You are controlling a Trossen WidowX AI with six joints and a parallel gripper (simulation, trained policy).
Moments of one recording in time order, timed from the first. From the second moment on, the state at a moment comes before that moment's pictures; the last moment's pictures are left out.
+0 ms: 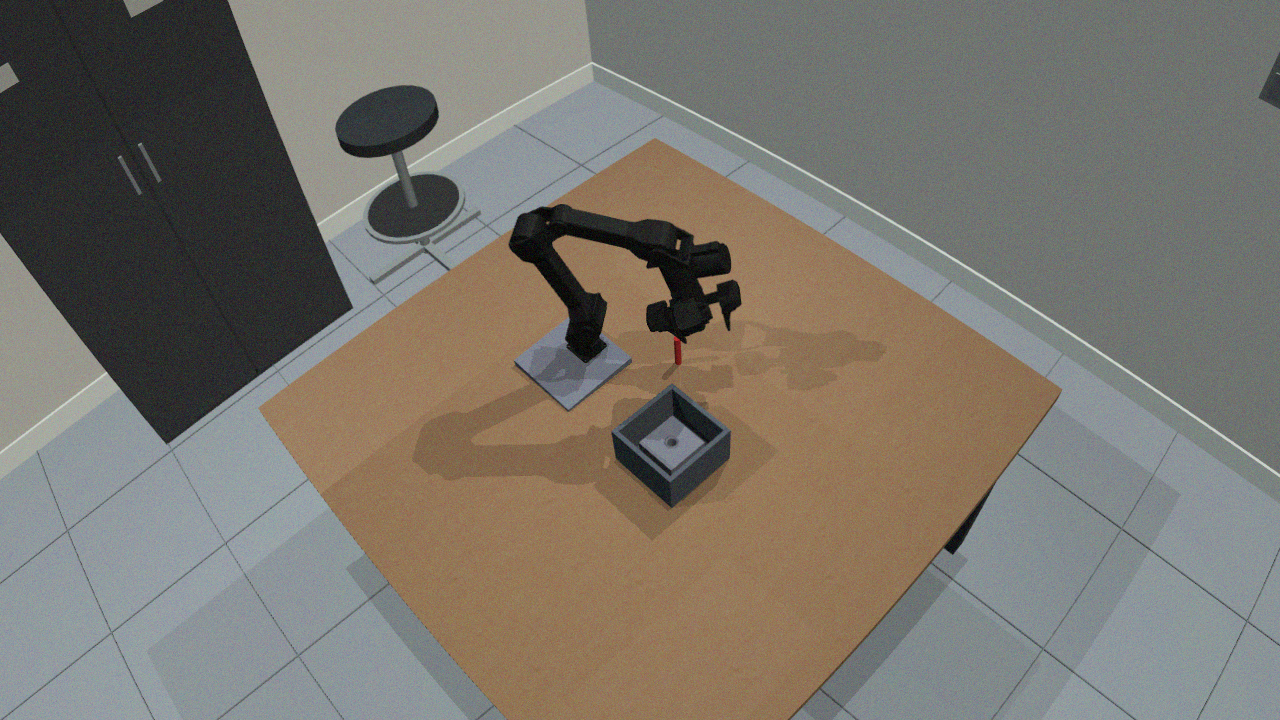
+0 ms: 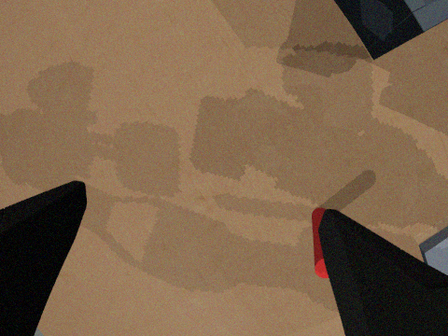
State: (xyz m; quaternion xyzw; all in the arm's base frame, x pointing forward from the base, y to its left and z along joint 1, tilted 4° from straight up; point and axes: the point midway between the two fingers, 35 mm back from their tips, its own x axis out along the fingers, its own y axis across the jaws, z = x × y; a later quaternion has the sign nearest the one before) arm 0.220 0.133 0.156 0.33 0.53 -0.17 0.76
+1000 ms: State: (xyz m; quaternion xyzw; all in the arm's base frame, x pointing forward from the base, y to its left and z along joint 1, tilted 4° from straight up) arm 0.171 0.112 0.043 0.37 0.59 -0.31 0.65
